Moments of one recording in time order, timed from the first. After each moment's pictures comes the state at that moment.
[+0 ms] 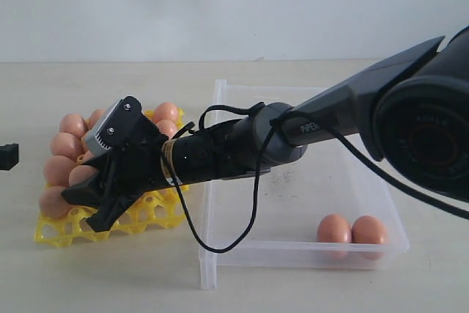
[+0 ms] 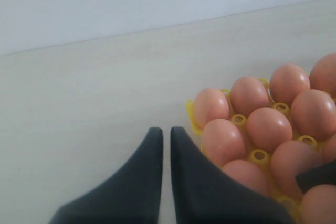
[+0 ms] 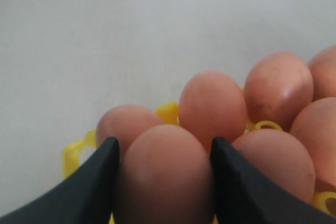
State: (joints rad) left arm -0.28 1.10 -0.31 -0.92 -0.46 0.90; right arm 0.79 2.33 -1.43 -1.09 -0.74 0.76
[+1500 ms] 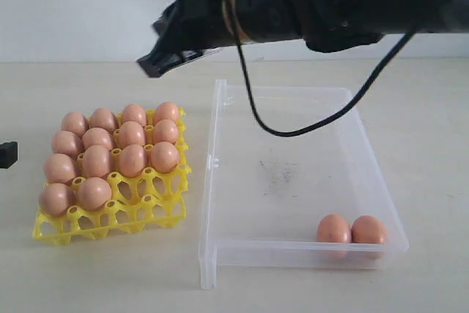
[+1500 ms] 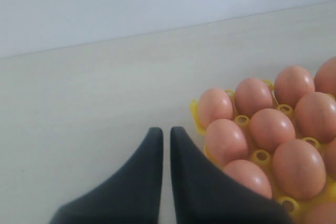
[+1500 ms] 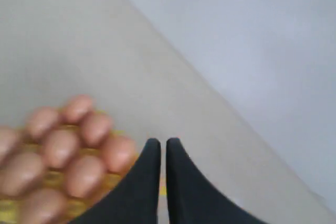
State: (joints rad) left arm -0.28 1.10 -0.31 -0.92 -0.47 0.90; right arm 0.72 1.75 -1.31 -1.74 -0.10 1.45
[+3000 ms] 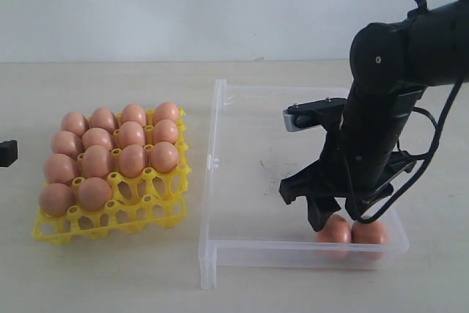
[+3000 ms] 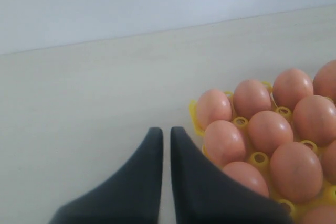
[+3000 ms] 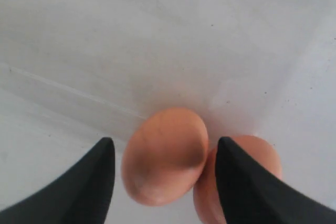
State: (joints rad) left arm -0.28 1.10 -0.31 -0.92 -0.47 0.89; right arm 0.50 1.79 -1.07 0.13 0.88 0.03
